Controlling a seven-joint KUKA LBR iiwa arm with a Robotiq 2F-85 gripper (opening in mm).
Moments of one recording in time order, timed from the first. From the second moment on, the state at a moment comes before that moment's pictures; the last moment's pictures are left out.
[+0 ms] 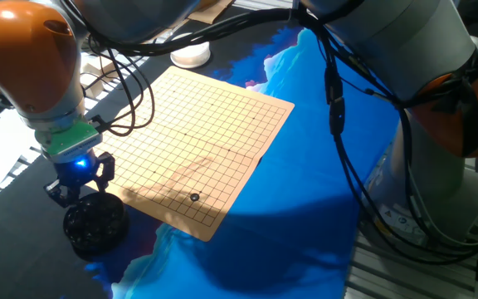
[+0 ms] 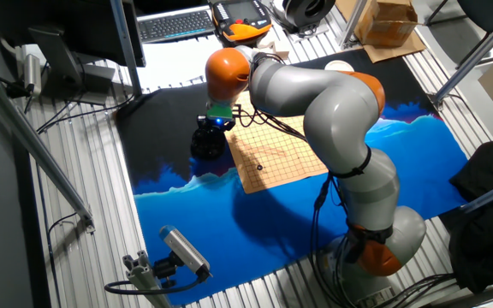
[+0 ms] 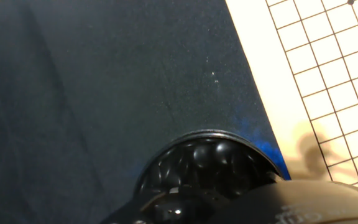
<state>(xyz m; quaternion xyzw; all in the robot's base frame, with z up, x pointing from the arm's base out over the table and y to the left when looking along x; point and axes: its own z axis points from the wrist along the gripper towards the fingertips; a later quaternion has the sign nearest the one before) 0.599 0.301 0.080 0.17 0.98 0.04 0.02</state>
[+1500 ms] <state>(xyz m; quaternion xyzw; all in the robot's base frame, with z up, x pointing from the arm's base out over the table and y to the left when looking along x) 0.611 0.296 0.071 0.16 0.99 0.04 0.02</state>
